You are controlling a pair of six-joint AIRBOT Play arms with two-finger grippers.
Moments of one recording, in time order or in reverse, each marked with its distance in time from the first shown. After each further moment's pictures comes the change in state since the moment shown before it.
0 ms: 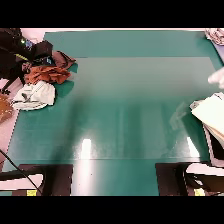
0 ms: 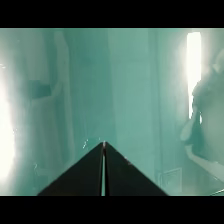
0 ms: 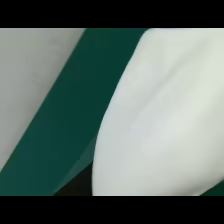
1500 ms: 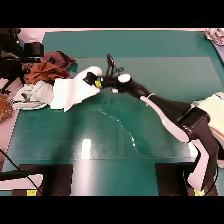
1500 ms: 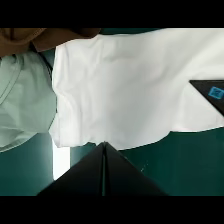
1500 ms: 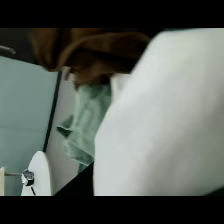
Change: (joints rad) left arm -0.001 -0.004 0.000 0.304 0.041 0.021; right arm 1.423 -0.544 -0.253 0.812 -0.740 -0.723
